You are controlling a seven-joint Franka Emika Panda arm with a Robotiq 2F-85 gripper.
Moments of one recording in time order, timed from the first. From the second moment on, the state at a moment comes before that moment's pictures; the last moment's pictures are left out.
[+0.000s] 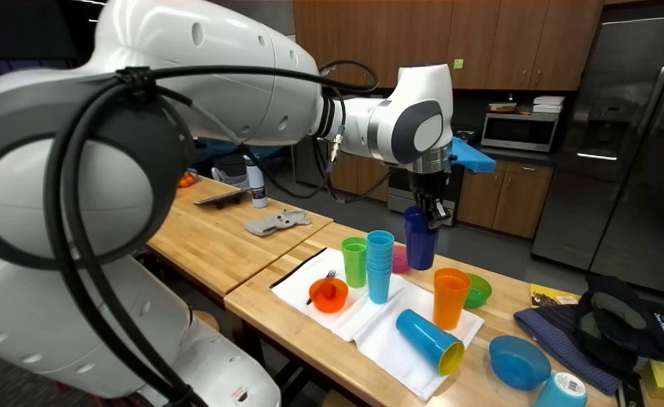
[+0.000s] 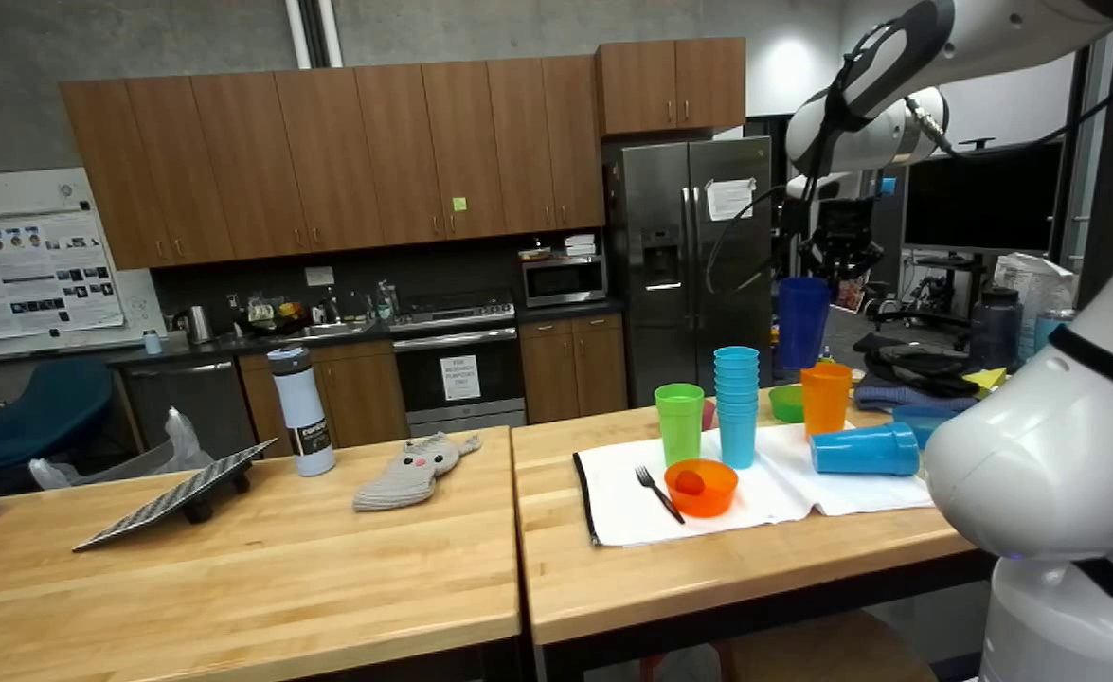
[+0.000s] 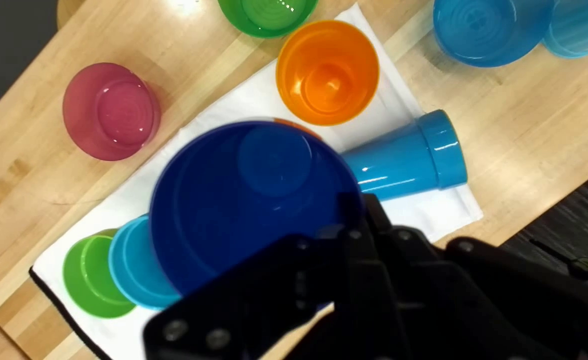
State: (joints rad) arm -0.08 -0.38 -0.26 -2.26 -0.12 2.15 -2.56
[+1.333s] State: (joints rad) arm 0.03 -0.24 -0.27 -2.29 -0.02 2.09 -2.60
